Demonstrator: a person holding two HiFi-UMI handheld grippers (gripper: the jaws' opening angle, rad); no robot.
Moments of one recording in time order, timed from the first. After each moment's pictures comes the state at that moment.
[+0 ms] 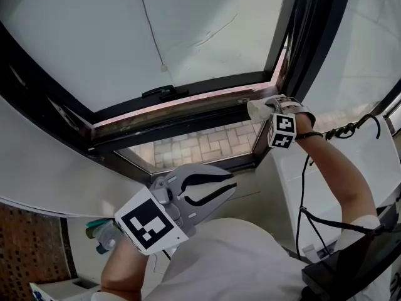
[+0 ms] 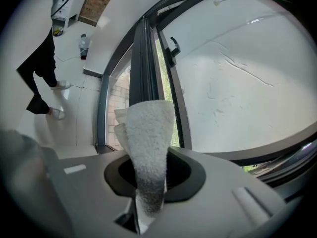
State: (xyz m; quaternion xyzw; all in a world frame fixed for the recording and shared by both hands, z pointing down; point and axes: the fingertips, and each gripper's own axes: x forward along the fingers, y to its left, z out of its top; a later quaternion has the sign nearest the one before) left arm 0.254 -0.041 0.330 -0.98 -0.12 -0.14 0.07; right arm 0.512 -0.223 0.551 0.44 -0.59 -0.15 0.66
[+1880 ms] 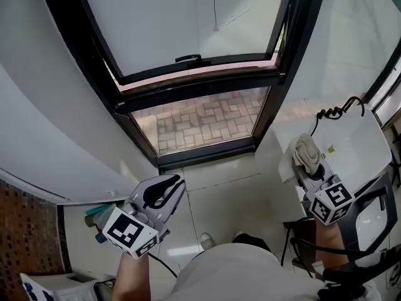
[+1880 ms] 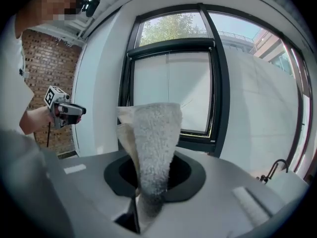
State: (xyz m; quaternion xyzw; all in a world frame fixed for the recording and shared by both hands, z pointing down) left arm -0.031 0.022 0.367 -0.99 0.11 -0.07 -0.02; right arm 0.238 0.125 0.402 0.71 -0.69 0.07 0.11
